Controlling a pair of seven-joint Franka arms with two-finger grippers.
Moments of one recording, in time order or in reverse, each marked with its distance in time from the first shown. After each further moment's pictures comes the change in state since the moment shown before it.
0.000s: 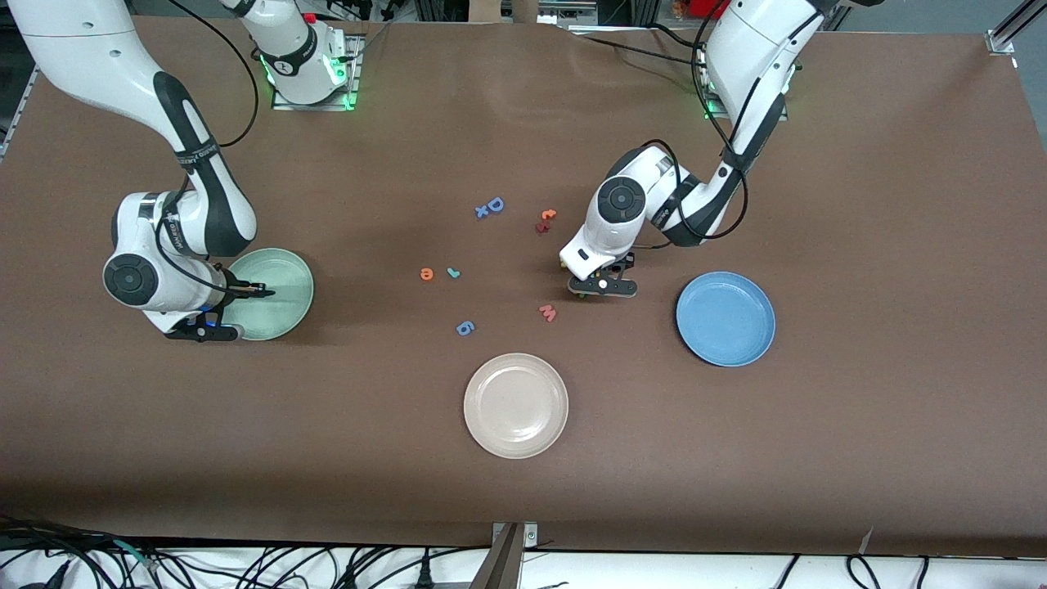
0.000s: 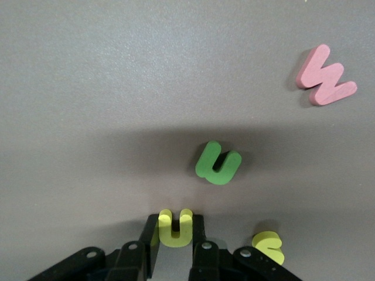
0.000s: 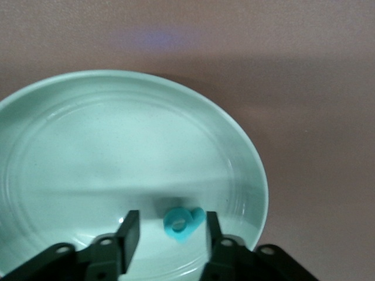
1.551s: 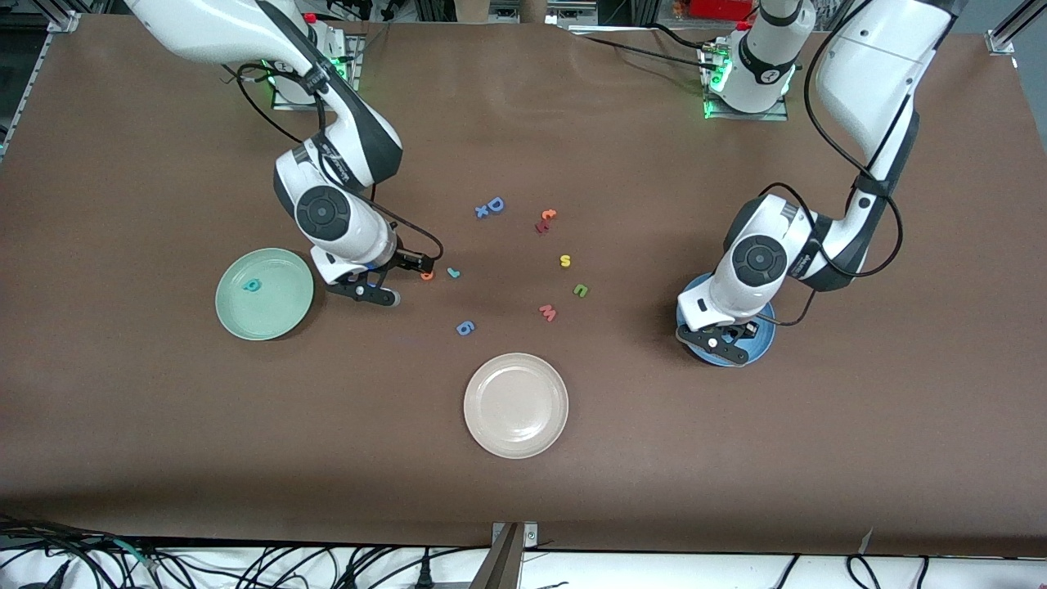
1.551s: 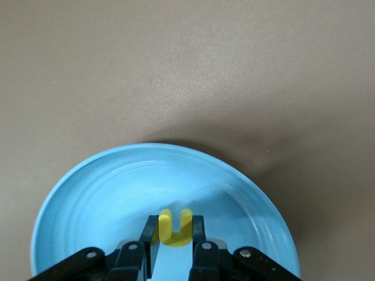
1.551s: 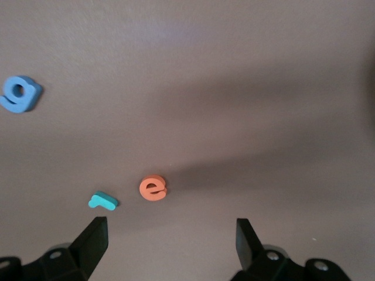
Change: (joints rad) left arm 0.359 -0.010 0.019 0.046 0.241 -0.052 0.597; right arm 0.069 -0.009 0.464 -0.001 0.023 0.052 0.704
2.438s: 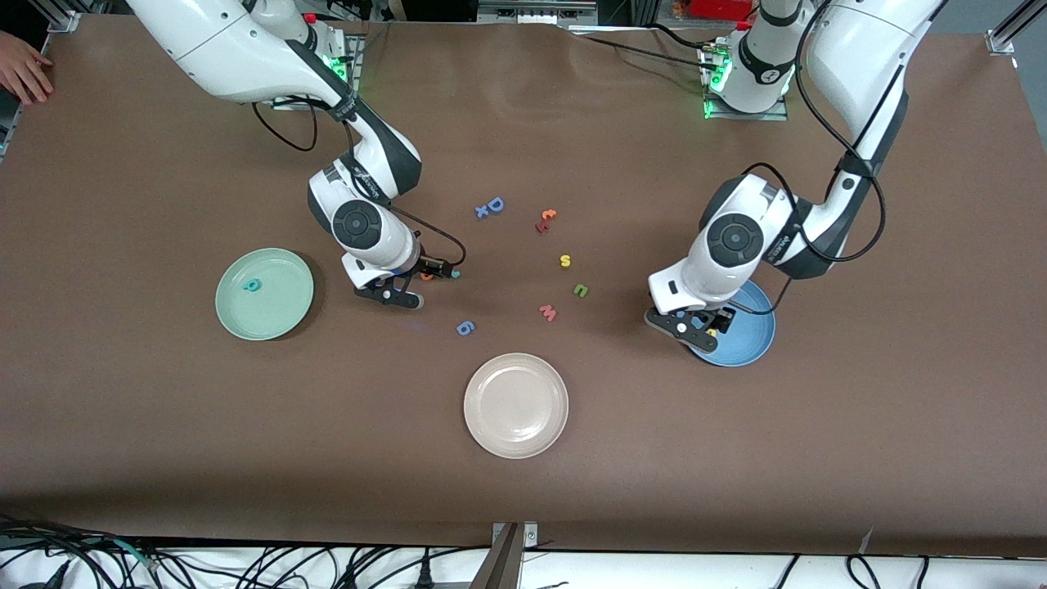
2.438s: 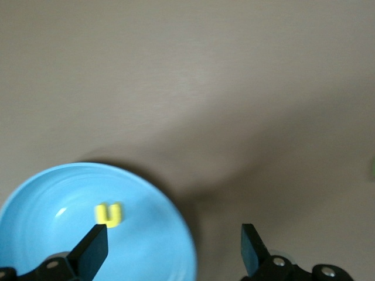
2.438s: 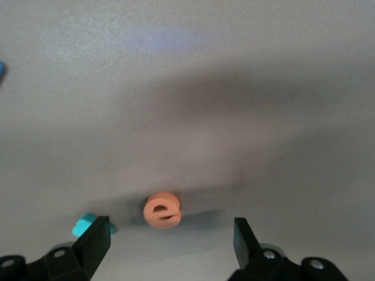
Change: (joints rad) left arm -0.015 -0.063 -0.132 0.027 -0.052 -0.104 -0.022; right arm 0.052 0.102 -0.028 -0.023 -0.072 0.143 0.056
